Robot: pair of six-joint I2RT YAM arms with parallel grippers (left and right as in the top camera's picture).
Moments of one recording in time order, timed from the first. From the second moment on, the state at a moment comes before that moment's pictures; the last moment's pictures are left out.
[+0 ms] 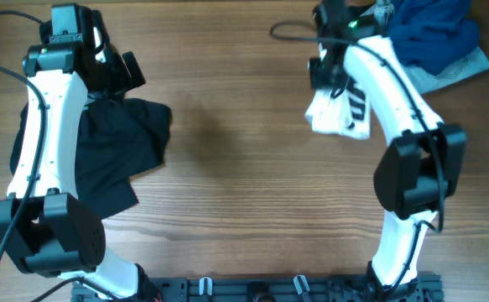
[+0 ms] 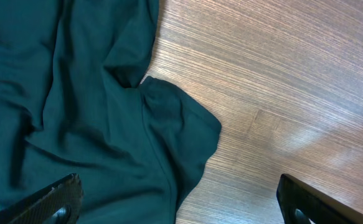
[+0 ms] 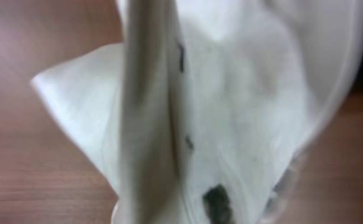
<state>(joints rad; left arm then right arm) 0.09 1.77 1.63 -1.04 0.02 -0.32 0.23 2.11 1.93 -1.17 0.17 0.16</state>
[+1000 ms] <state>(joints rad) 0.09 1.77 1.63 -1.00 0.02 -0.32 -0.31 2.20 2.40 -0.58 0.22 -0.84</state>
